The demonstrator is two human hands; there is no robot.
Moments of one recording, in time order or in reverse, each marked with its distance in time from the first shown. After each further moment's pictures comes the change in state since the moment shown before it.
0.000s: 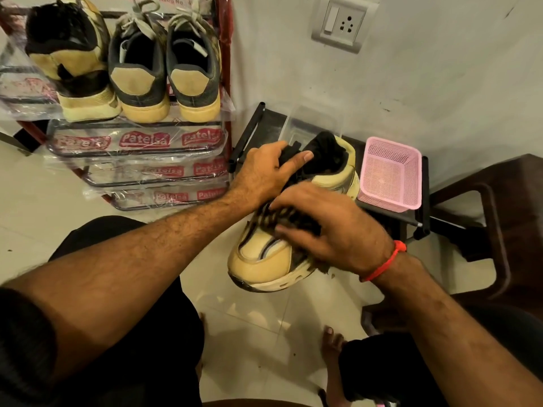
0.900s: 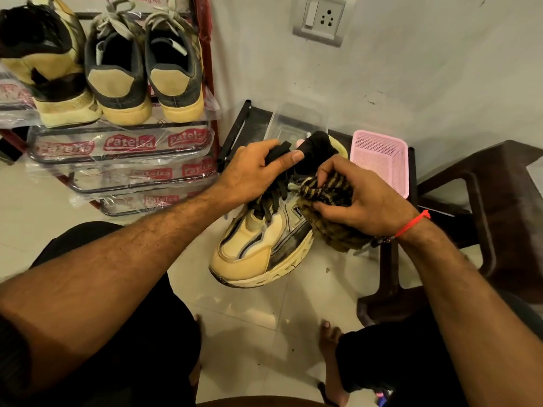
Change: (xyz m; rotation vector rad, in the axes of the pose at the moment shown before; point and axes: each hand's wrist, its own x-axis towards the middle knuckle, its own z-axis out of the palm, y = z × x) left_hand -0.005 0.008 -0.008 -0.102 -0.160 0.045; right_hand -0.024 0.045 -0.039 0.236 0.020 0.342
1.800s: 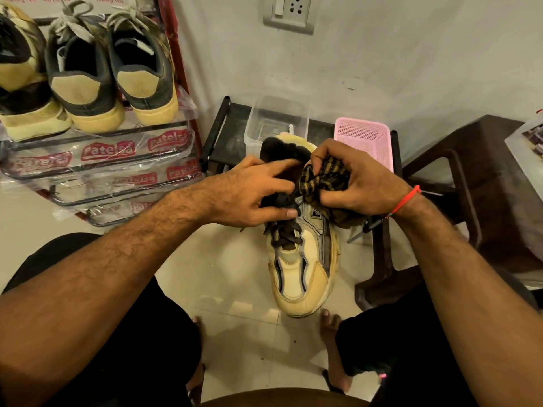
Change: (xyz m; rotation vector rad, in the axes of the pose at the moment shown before) left_hand -0.015 0.013 -0.003 0.492 -0.547 0.507; right_hand -0.004 0.016 -0.015 0.090 0.007 -0.078
